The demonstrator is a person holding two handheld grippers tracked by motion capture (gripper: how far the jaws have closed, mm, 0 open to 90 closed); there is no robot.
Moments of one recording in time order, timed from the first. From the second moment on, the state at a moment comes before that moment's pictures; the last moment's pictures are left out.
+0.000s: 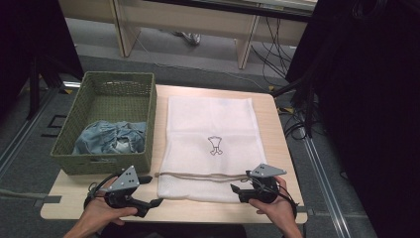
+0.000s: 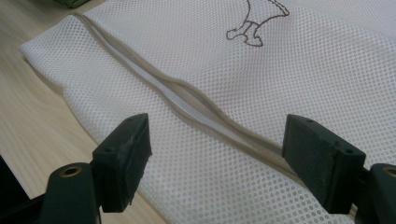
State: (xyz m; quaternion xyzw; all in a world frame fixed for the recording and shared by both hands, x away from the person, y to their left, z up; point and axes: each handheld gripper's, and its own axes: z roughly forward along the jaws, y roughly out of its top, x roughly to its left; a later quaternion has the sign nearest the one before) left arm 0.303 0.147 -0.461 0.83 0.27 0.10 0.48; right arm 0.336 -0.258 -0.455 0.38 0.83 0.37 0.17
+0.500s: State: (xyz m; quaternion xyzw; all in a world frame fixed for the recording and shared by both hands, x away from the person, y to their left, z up) left arm 0.305 0.147 -0.463 0.83 0.27 0.10 0.48; right arm 0.377 -0.239 -0.468 0.30 0.89 0.29 0.19
